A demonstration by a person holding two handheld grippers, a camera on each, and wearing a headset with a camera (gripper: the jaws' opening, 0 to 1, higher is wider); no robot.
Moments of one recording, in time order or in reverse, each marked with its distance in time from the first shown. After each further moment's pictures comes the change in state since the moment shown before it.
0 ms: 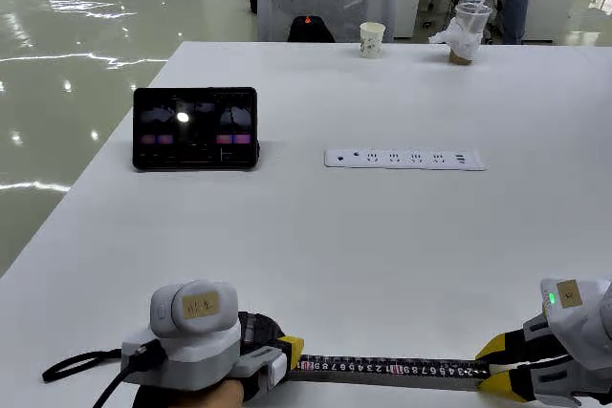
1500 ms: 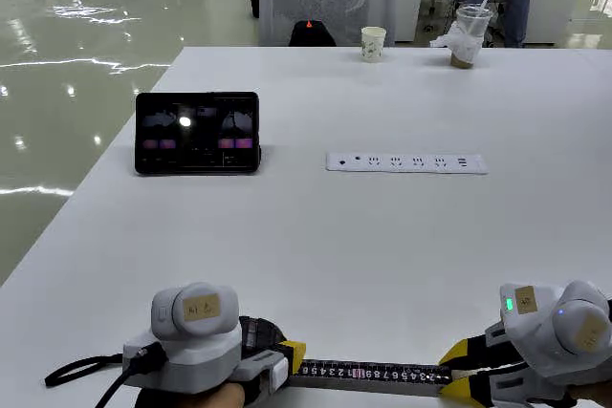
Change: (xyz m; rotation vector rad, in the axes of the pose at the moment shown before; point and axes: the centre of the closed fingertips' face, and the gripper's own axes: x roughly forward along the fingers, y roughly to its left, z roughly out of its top) left arm 0.000 0.000 -0.001 -0.006 0.007 -0.004; right arm 0.028 0.010 0.038 0.000 -0.045 0.013
